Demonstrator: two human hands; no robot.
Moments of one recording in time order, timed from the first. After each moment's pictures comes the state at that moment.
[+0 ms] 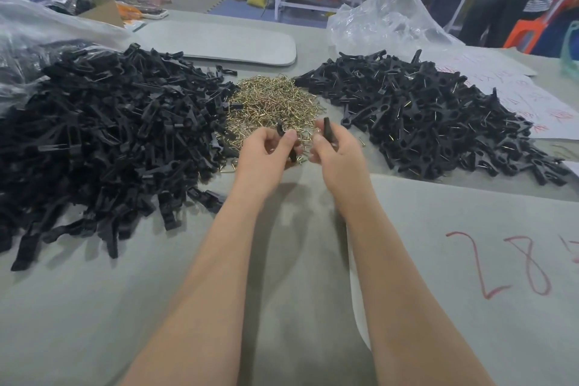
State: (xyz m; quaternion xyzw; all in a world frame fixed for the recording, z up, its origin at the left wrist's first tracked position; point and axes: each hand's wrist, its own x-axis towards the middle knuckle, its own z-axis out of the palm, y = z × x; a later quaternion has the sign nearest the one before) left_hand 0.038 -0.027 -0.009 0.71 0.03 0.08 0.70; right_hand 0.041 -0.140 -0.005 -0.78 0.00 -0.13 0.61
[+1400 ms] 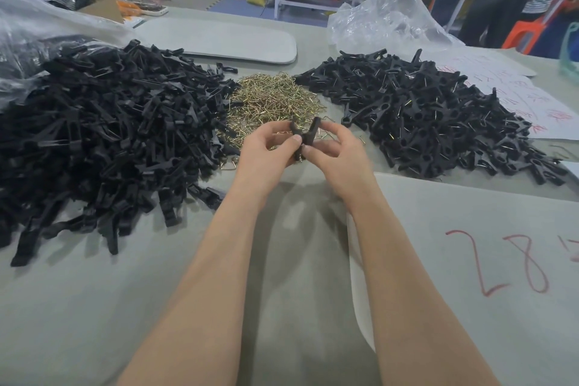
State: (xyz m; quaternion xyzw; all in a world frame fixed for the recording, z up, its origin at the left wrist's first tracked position) left_hand 0.034 -0.028 -0.006 0.64 0.01 0.04 0.77; right_hand 0.032 -0.148 -0.003 -0.76 -0.02 -0.05 0.65
